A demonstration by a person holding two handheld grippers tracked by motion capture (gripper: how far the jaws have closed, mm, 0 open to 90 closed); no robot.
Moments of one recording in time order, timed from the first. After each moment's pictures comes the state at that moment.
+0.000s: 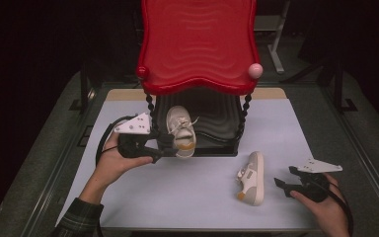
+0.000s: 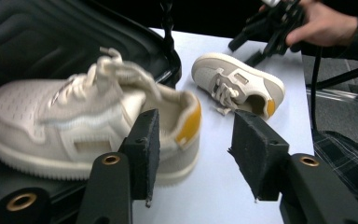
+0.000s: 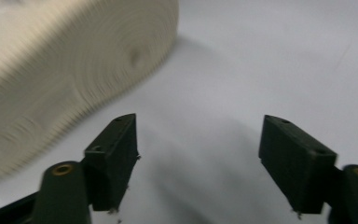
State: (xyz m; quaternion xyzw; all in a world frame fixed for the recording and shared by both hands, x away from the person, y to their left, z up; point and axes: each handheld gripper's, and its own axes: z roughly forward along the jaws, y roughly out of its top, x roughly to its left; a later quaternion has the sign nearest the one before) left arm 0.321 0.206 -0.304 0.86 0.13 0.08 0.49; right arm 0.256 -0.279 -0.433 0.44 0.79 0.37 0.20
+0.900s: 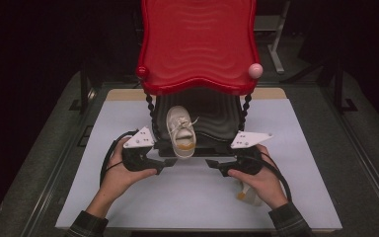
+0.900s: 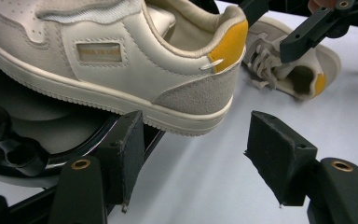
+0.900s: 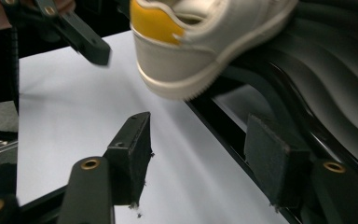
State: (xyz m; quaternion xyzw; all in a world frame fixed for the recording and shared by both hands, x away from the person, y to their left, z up) left arm 0.315 0.201 -0.350 0.86 0.20 0.12 0.46; right arm 0.307 -0.111 -0.367 0.25 0.82 0.50 0.10
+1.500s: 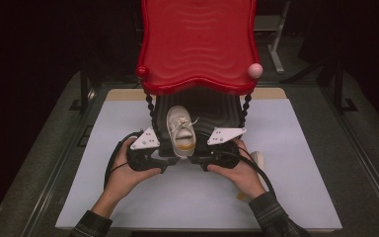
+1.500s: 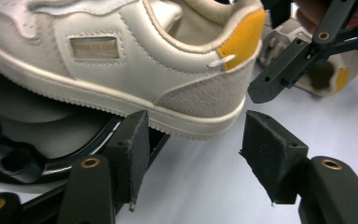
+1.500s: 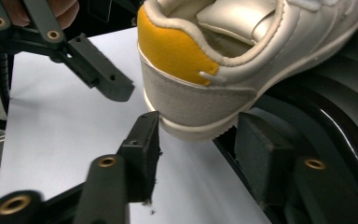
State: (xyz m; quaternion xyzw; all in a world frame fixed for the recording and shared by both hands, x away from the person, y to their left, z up) left arm 0.317 0.193 -0.355 0.86 0.21 0.15 0.44; right arm 0.326 -0.064 -0.373 0.22 0.84 0.49 0.10
